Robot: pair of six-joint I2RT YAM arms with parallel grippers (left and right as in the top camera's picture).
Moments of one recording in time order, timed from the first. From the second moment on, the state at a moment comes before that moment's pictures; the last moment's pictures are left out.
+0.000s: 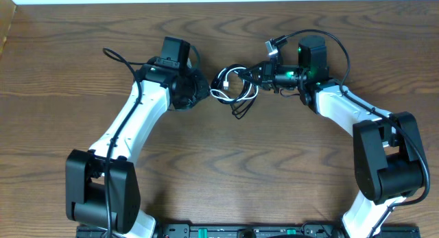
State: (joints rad) left arm -0.25 1.71 1.27 -0.74 0.29 -0.74; right arm 0.26 1.91 1.10 0.29 -1.07 0.95
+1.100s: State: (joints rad) left arm -0.31 1.75 1.27 -0.68 0.26 -0.78; right arm 0.26 1.91 1.10 0.29 -1.05 0.95
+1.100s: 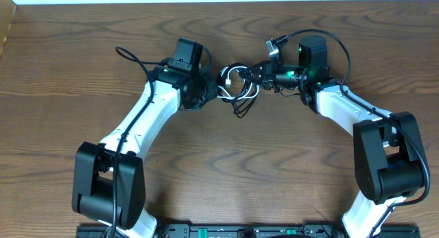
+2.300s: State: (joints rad) left arm -0.31 1.75 1.27 -0.77 0.39 -1.04; right arm 0.26 1.91 1.10 0.29 -1.06 0.95
